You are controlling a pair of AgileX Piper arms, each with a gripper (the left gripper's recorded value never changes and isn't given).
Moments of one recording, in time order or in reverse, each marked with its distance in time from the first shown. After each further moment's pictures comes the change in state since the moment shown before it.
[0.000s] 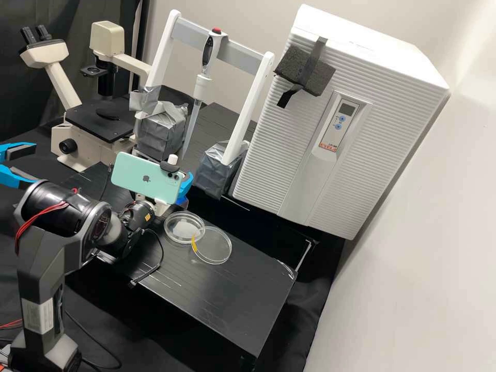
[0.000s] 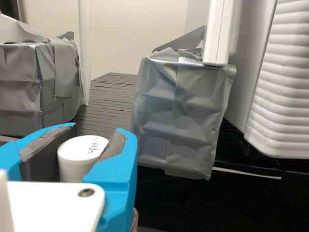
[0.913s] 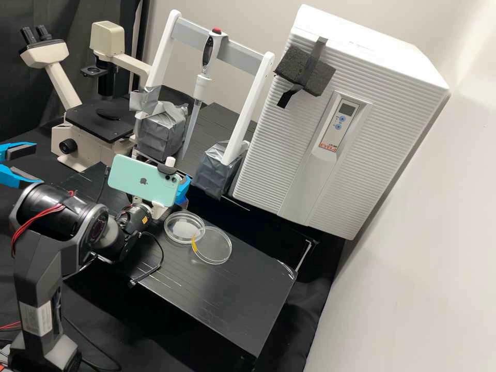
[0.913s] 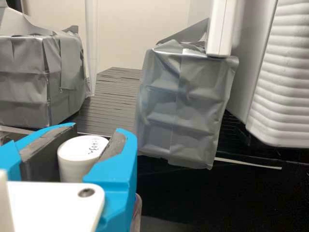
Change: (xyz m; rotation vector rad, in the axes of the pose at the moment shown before) left arm 0.000 0.000 0.000 0.000 -0.001 0.000; right arm -0.009 -0.003 0.000 -0.001 -0.001 -0.016
